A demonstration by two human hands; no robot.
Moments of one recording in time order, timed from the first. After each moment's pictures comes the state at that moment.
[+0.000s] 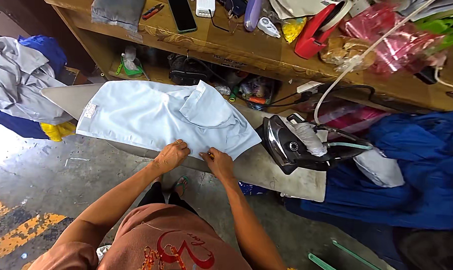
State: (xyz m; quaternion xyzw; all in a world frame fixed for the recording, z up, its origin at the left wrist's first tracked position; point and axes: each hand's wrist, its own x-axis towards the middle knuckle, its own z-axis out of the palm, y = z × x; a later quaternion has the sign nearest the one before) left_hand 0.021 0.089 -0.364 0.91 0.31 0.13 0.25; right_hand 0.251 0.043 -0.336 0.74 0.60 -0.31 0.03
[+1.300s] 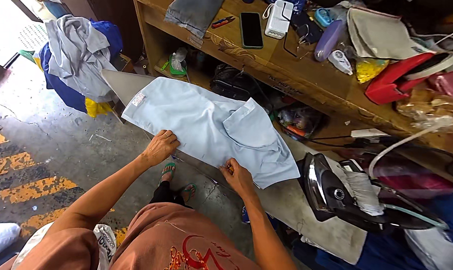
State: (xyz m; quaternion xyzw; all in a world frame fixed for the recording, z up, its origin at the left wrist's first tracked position) left_hand -0.128 0.086 -0.361 0.88 0.43 0.18 0.05; right_hand 0.219 0.063 -0.338 0.65 0.68 -0.34 0.03
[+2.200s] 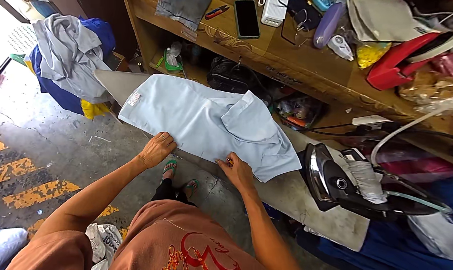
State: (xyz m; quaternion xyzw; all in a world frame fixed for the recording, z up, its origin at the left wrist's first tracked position) left_hand -0.137 0.079 -0.364 0.90 0.40 0.17 0.04; right_hand 0.208 0.065 -0.336 0.70 0.64 -0.32 0.03
